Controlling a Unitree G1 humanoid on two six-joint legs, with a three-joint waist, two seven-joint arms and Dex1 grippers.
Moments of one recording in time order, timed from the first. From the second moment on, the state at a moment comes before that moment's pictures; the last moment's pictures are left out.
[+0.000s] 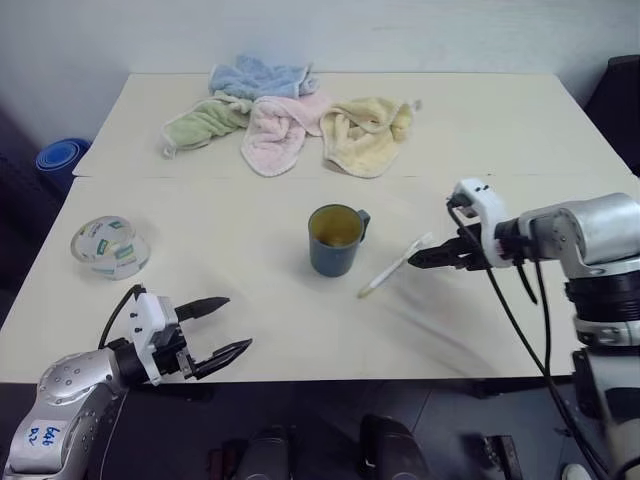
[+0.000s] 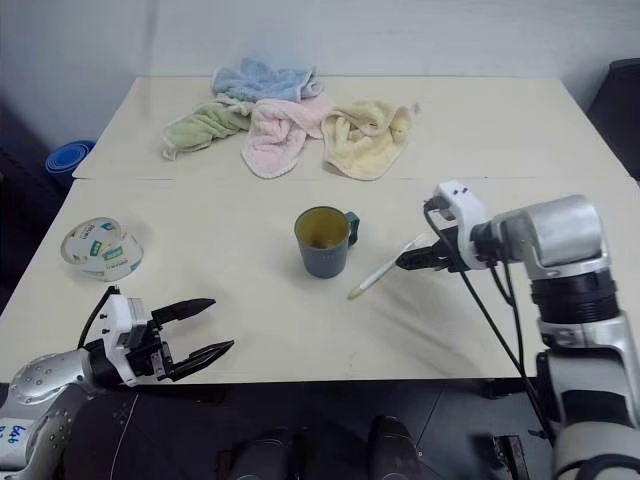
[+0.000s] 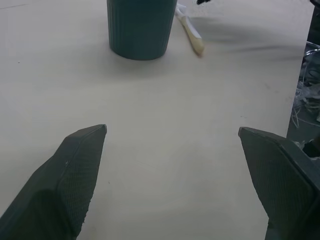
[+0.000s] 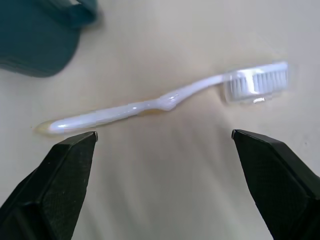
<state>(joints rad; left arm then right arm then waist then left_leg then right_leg) 0.19 0.66 0.26 -0.34 -0.54 0.24 -0.92 -0.89 -0.64 0.04 0.07 0.28 1.59 0.80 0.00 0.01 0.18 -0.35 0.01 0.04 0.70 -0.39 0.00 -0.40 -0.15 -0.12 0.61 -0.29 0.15</state>
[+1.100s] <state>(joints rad) 0.15 0.63 0.24 -0.33 -0.50 0.22 -0.90 -0.77 -0.62 -0.02 0.15 0.40 1.12 0.82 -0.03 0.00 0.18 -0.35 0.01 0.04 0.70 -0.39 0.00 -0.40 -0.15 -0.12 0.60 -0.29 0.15</state>
